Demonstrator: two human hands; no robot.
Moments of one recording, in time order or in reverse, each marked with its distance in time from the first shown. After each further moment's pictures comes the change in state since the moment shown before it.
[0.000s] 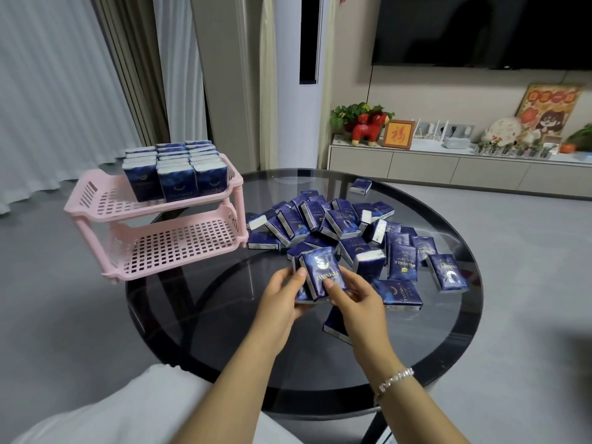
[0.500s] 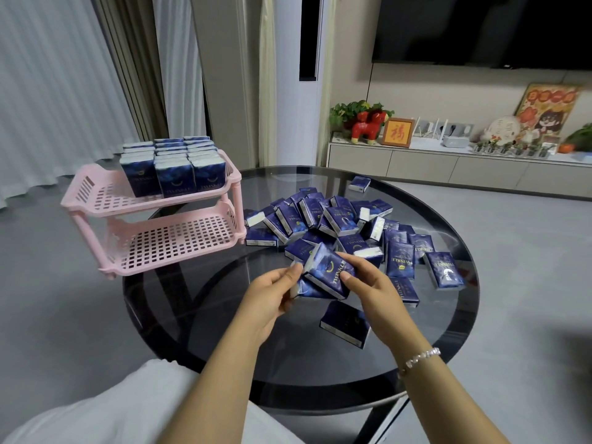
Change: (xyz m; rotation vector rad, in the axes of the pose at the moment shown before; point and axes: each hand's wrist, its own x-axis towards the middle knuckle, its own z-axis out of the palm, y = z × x) left_hand 0.003 0.010 -0.016 0.168 -0.017 -0.047; right_hand 0.020 -0.021 -0.031 -0.135 -0.242 0.055
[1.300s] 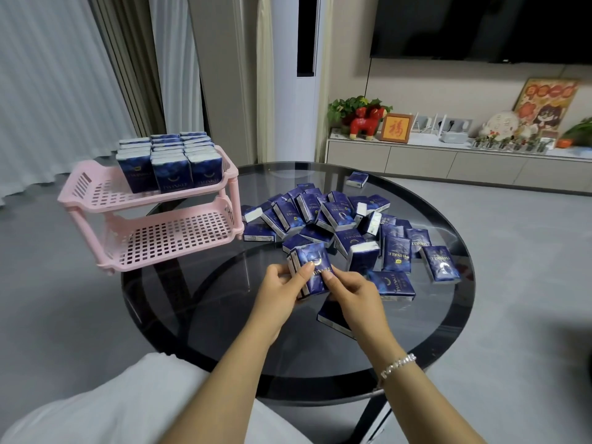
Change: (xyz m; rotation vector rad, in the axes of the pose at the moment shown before) left_hand -0.003 -0.013 0.018 0.115 0.085 0.118; right_hand -0.011 0.013 0.025 -0.241 0.168 0.001
